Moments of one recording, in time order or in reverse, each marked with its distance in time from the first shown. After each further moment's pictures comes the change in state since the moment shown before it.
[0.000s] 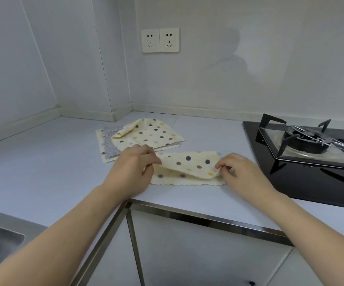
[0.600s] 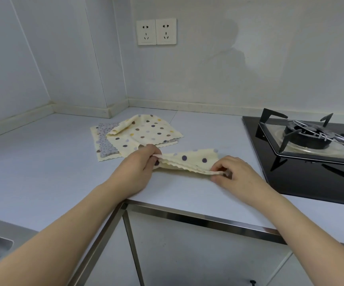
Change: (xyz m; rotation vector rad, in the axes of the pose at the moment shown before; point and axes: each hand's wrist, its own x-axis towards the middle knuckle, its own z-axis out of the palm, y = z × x) left_hand 0.010 0.005 0.013 -0.286 -0.163 -0.219; right_hand 0.000 0.003 0.008 0.092 -0.131 0.022
